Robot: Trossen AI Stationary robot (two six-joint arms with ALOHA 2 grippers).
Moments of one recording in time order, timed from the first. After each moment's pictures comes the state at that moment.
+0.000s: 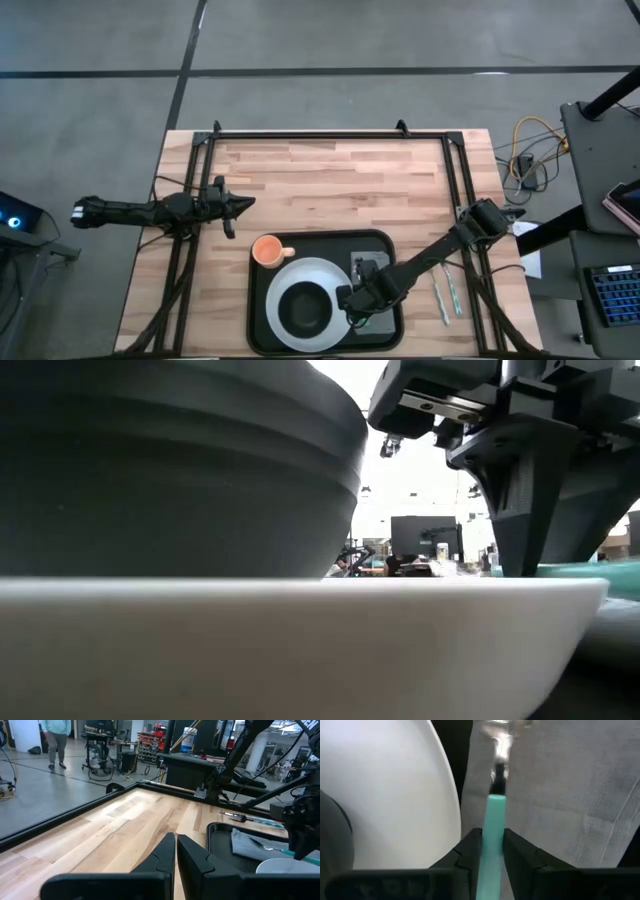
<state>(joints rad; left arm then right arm) -0.05 0.16 0.01 0.06 -0.35 -0.17 0.55 2.01 1.44 -0.80 0.08 1.99</state>
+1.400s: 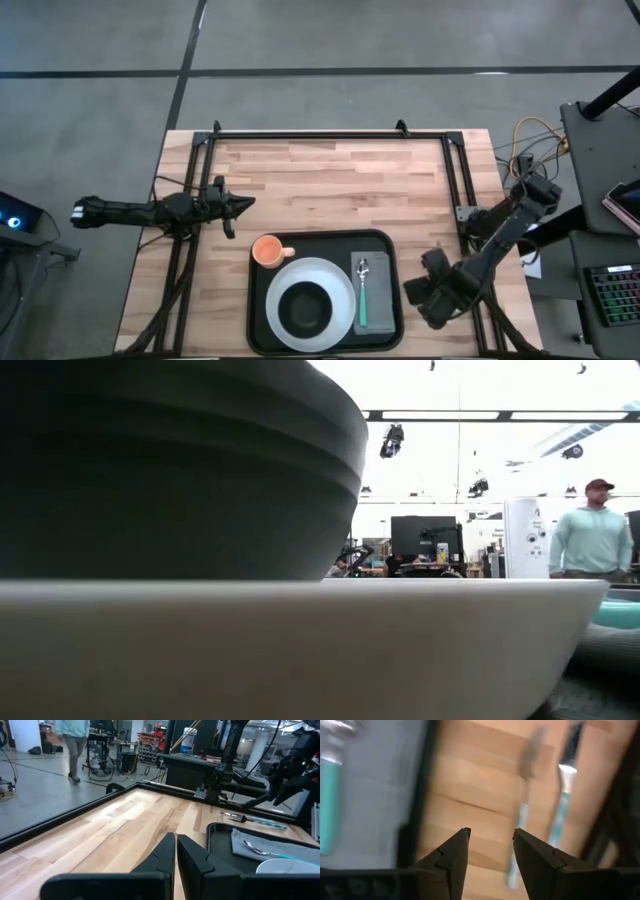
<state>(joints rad) -0.05 0.16 0.01 0.06 -0.35 -0.17 0.83 1.56 1.19 -1.25 0.08 2.17</state>
